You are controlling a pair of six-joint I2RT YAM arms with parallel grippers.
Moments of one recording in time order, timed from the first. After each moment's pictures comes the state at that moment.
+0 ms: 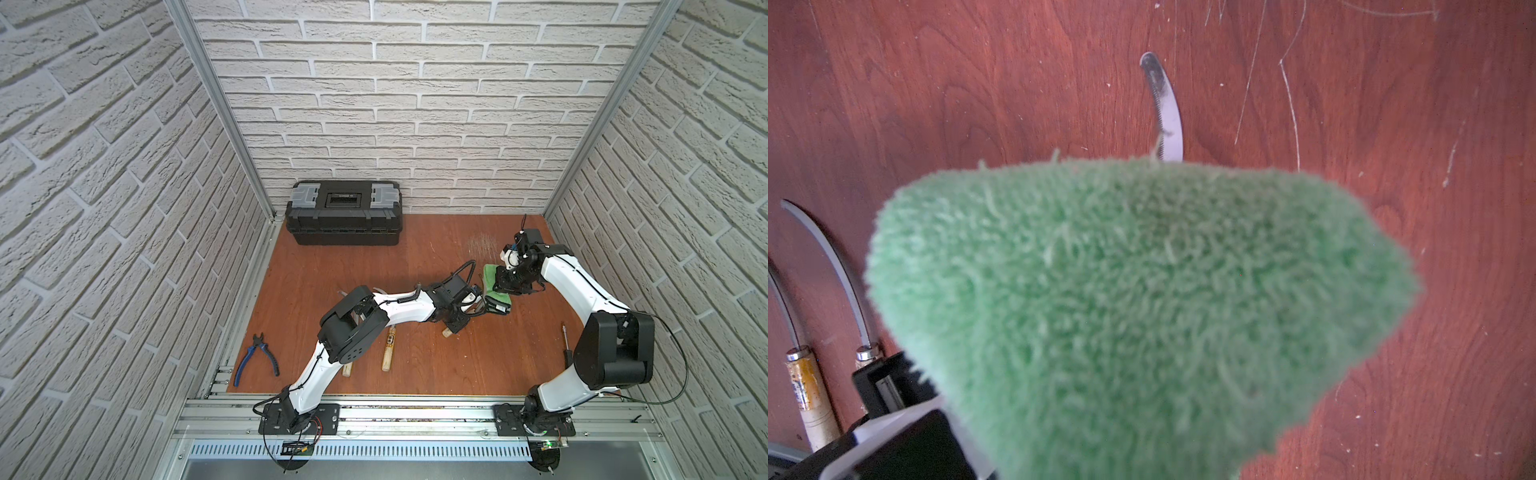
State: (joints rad) left arm -1.02 2.17 1.52 -0.33 0.15 -0.04; right arm -0.04 1.60 1.25 -1.01 -0.20 0.16
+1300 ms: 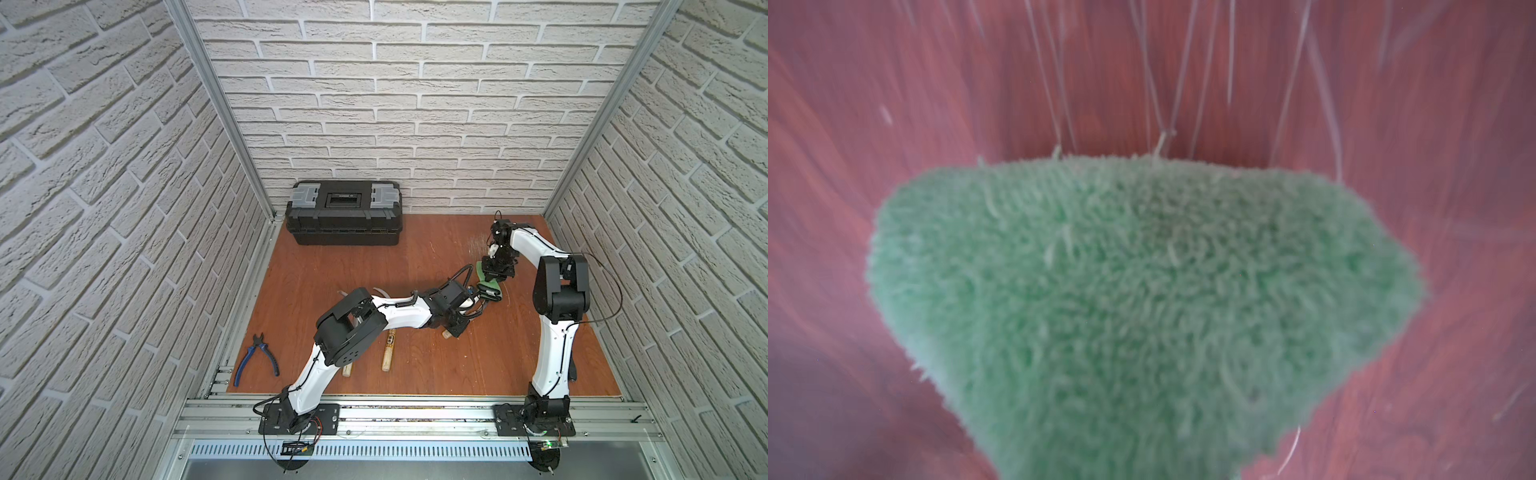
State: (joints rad) left arm -1.04 2.13 1.41 -0.19 0.15 -0.19; right arm -0.03 2.17 1.70 -1.16 -0.06 0.19
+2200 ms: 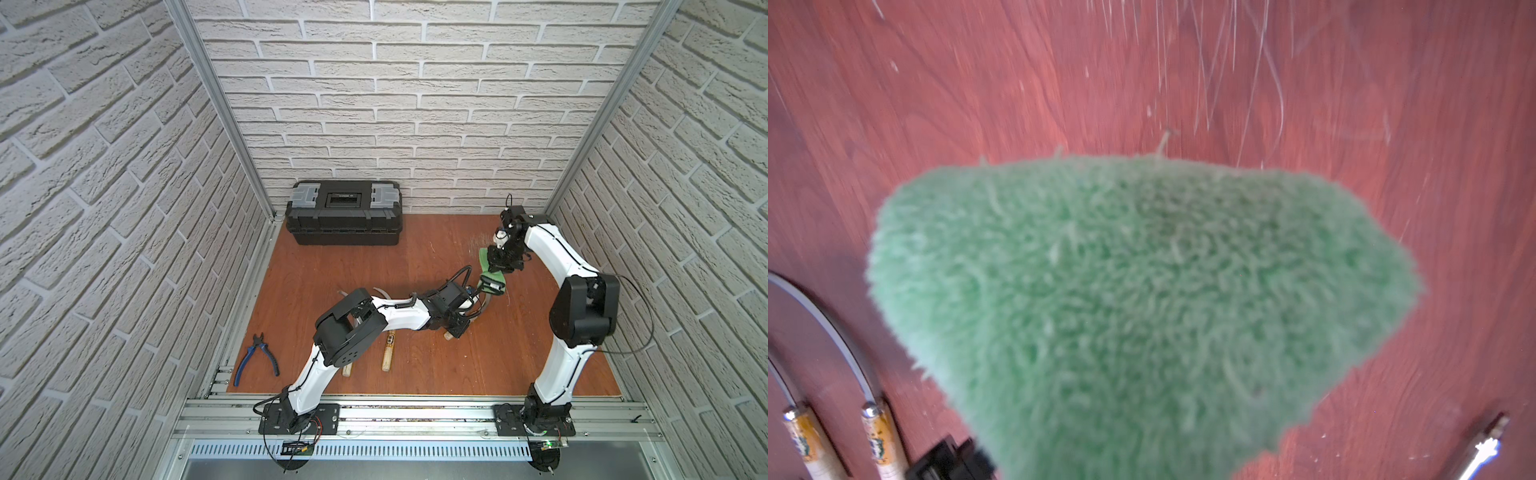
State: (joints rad) left arm -1.04 2.12 1.37 -0.13 0.17 -0.24; right arm 0.00 1.98 1.77 -1.24 -0.10 0.19
